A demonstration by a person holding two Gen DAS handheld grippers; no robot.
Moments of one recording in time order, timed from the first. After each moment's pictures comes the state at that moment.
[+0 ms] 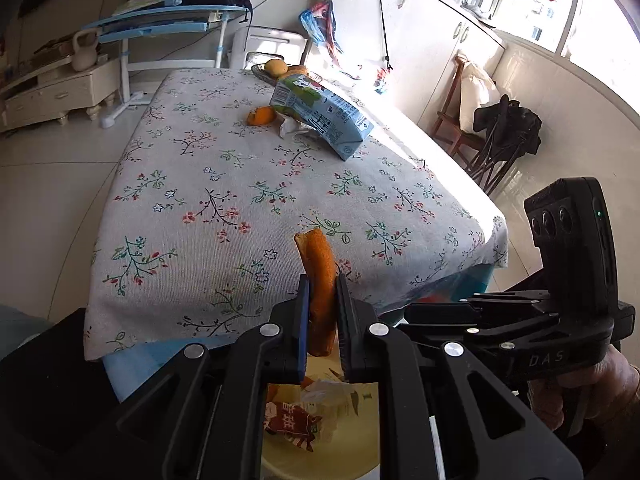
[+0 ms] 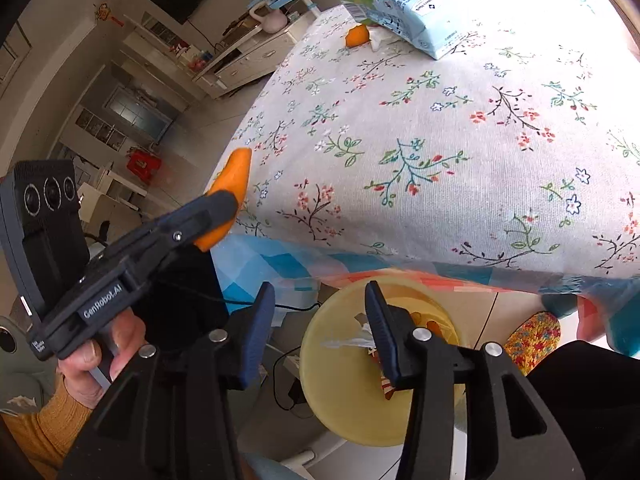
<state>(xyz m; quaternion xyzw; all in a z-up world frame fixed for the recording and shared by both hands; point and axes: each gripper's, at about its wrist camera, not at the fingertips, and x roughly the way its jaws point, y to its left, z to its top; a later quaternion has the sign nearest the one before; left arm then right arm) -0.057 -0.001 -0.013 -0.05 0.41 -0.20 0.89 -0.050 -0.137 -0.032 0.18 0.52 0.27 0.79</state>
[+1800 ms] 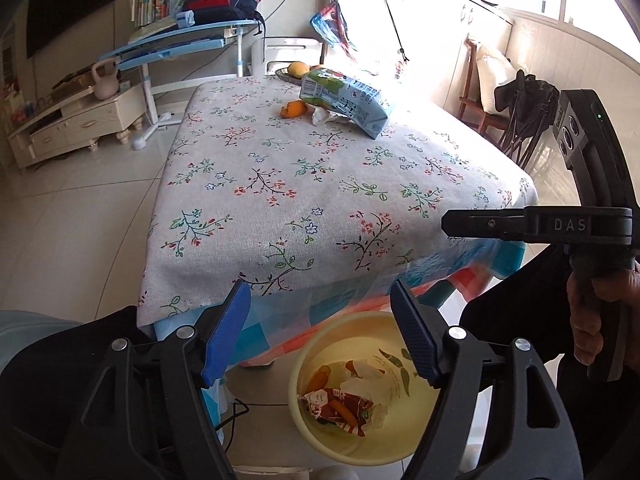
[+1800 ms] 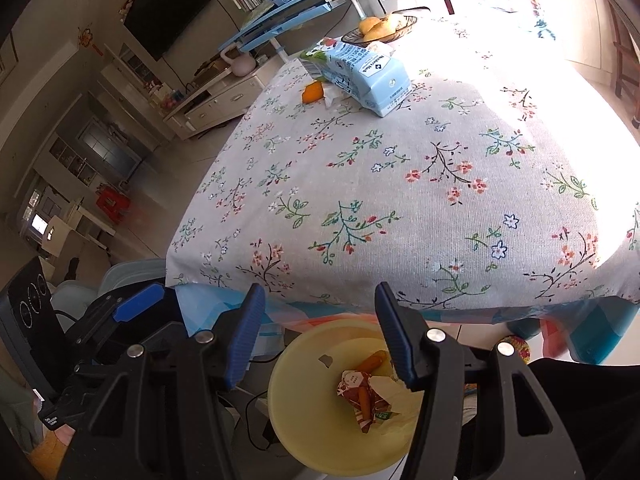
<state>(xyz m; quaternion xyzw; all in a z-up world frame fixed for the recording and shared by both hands) -0.093 0.014 -0.019 0.02 0.39 -0.14 0.91 -0.047 -0.147 -0.020 0.16 0.47 0.20 0.84</state>
